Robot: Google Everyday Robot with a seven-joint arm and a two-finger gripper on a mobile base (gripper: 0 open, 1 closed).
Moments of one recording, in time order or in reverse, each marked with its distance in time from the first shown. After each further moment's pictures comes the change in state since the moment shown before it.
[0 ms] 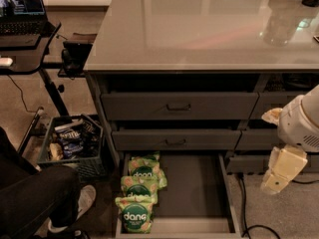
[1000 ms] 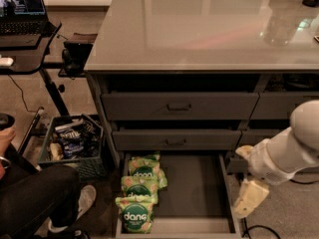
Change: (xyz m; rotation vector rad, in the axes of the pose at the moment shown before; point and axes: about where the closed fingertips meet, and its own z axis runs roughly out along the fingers) arm 0.013 0.020 0.131 -0.114 -0.103 0.024
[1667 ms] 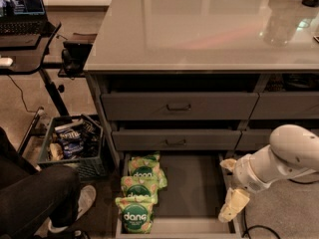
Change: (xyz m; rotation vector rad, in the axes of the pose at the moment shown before) arm 0.016 -0.014 0.096 -0.103 -0.121 -0.013
